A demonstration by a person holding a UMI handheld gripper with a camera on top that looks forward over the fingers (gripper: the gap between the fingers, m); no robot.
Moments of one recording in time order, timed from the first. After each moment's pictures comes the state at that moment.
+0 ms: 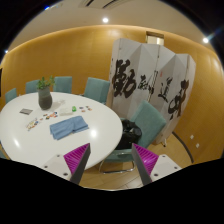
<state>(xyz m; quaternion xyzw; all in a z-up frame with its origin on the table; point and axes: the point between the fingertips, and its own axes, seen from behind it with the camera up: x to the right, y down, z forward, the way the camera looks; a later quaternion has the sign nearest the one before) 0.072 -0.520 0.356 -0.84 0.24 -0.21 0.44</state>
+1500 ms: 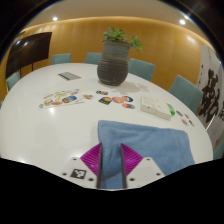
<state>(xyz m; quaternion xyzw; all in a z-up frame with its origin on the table) -0.124 0.036 -0.008 -0.89 -0.09 -0.03 0.45</state>
